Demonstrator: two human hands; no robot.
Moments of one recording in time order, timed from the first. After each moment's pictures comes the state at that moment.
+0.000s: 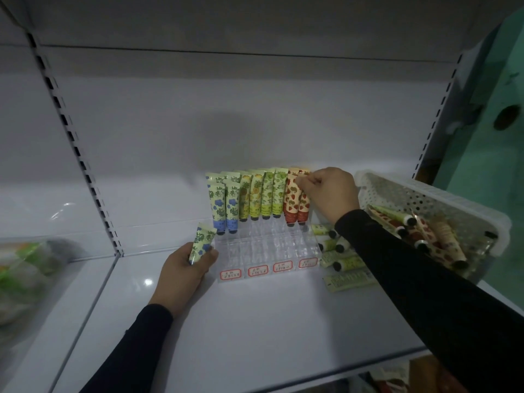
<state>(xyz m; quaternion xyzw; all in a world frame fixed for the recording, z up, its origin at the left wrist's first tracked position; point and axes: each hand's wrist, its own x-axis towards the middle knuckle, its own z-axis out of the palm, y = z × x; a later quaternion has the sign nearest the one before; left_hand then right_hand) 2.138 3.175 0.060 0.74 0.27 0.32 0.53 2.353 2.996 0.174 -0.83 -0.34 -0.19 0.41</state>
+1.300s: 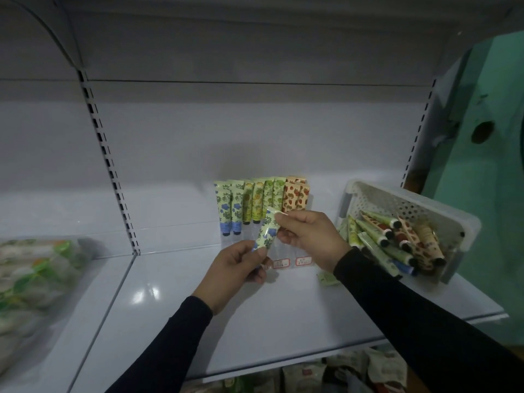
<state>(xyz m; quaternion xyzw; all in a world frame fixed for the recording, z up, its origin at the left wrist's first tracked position) 2.137 3.092 0.104 0.70 0.10 0.21 0.67 2.262 2.966 0.161 -0.61 -0.30 0.25 0.69</state>
